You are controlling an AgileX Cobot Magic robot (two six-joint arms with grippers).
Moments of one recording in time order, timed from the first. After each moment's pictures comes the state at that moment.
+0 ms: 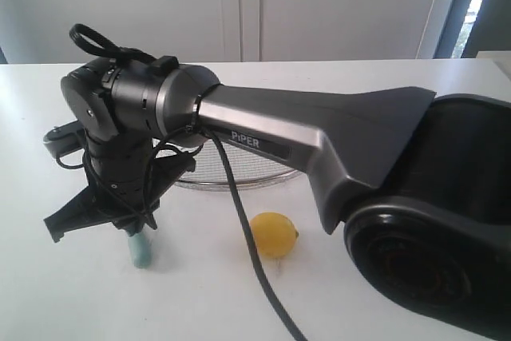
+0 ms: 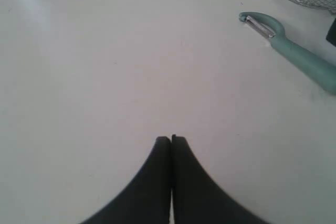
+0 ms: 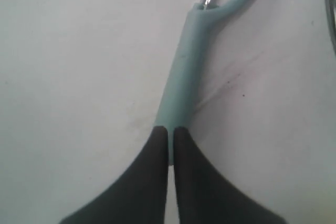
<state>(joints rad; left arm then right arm) -0.05 0.00 0.02 -0.10 0.52 0.15 0.97 2.30 -2.02 0.00 1.11 0.28</state>
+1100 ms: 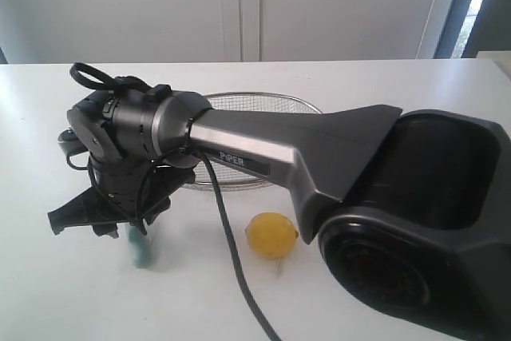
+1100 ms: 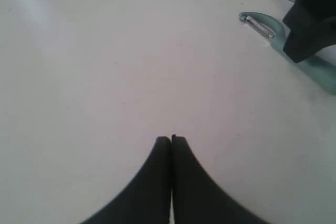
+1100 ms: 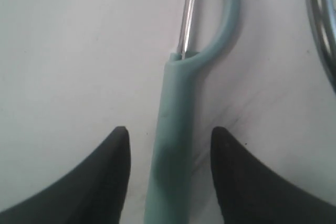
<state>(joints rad) -0.05 0.00 0.02 -0.10 0.52 0.15 0.97 2.37 -2.02 -0.07 0.98 0.47</state>
